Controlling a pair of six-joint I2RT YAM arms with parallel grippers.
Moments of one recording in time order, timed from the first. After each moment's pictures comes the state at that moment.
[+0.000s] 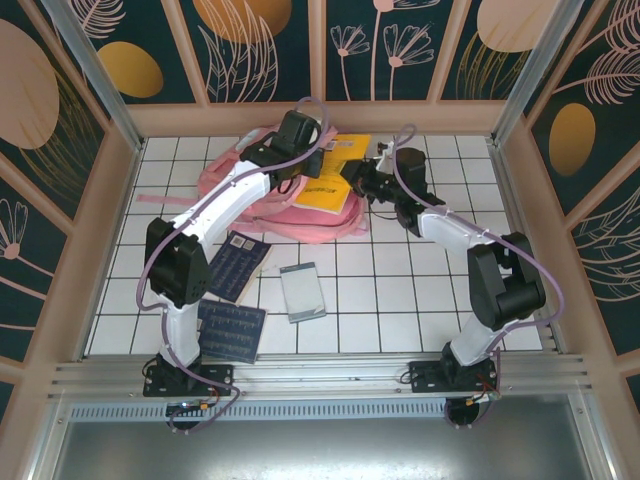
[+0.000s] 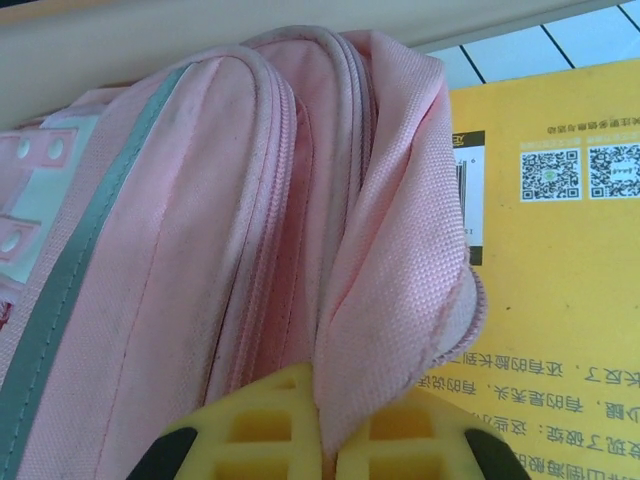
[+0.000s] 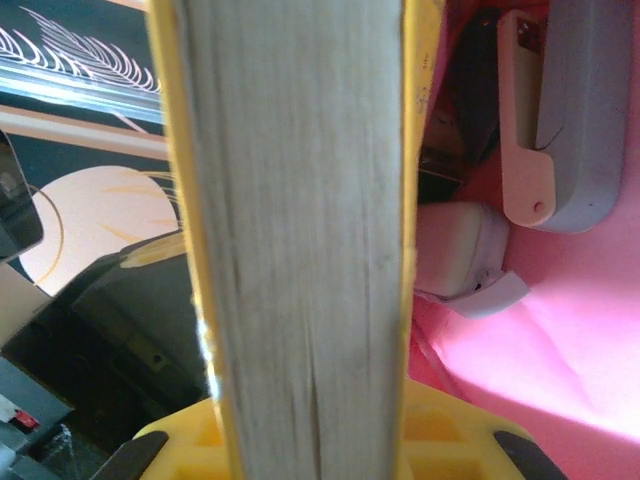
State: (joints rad) left arm -0.58 1.98 1.89 -0.62 -0.15 -0.22; right arm 0.39 1.66 1.05 0.37 -0.59 1.13
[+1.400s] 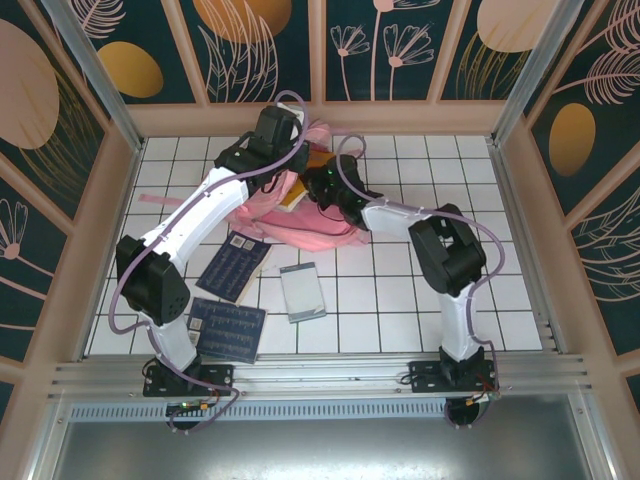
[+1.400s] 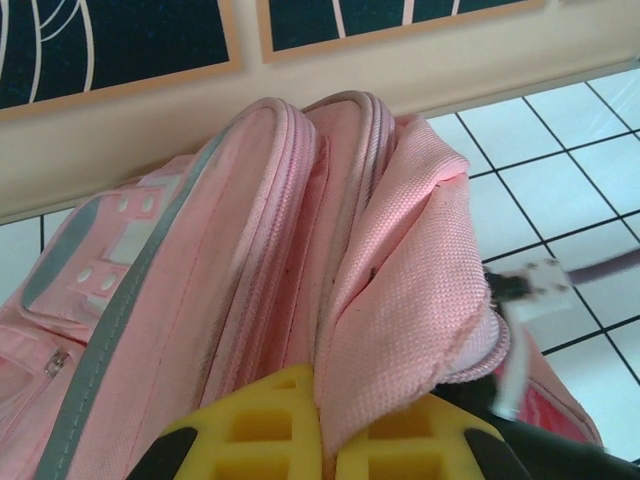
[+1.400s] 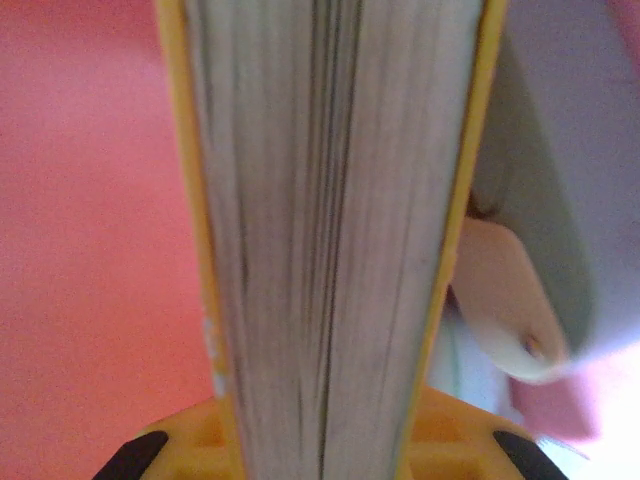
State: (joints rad) left arm -0.56 1.80 1.76 -0.56 -0.15 -0.19; right arm 0.62 2.07 1.41 0.27 -0.16 1.43
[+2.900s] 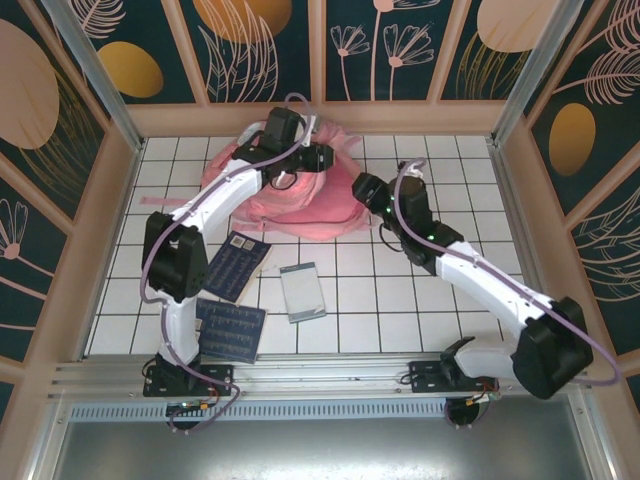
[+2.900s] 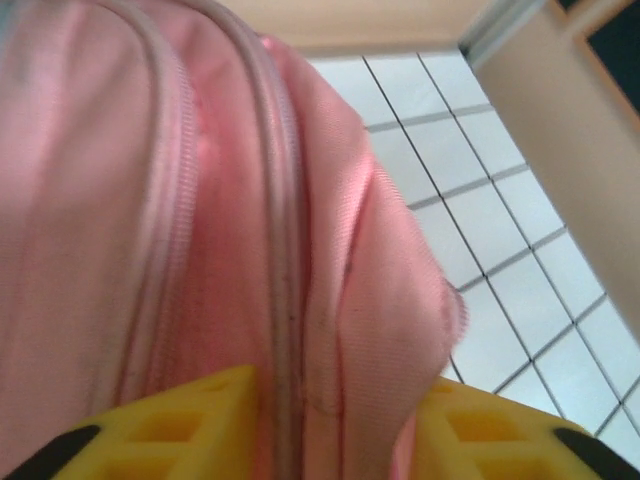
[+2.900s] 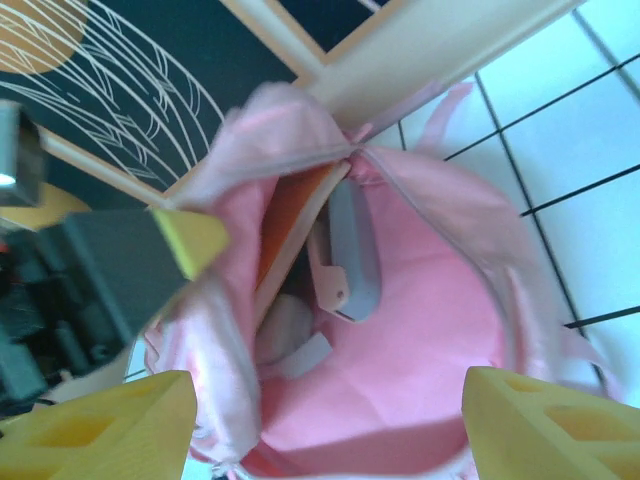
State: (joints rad) left arm -0.50 2.01 1.82 -0.43 0.30 -0.38; right arm 0.59 1.23 0.91 -0.03 0.21 0.83
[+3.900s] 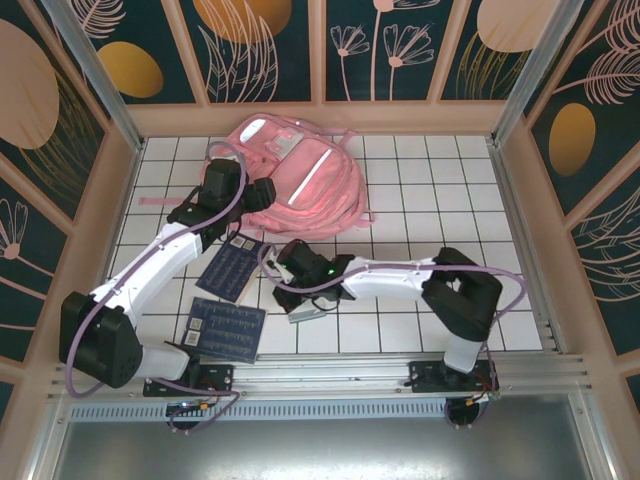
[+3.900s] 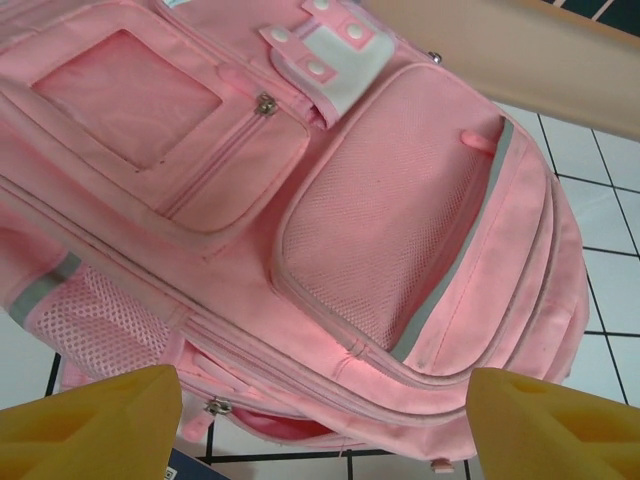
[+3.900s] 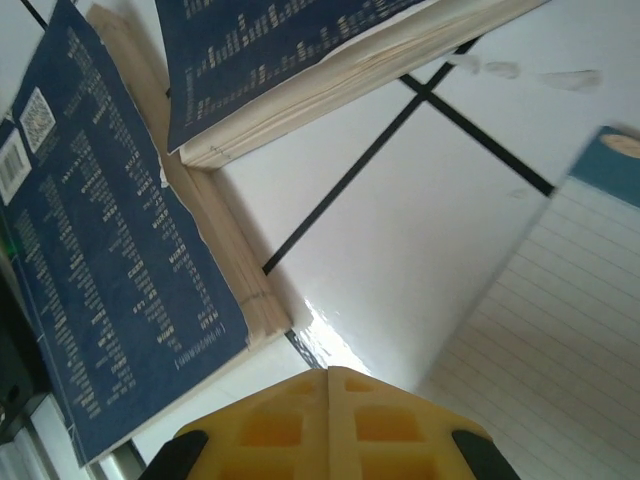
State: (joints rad) left arm -0.42 1.37 1.09 -0.34 -0.09 -0.53; right arm 1.12 1.80 1.10 -0.22 -0.18 0.43
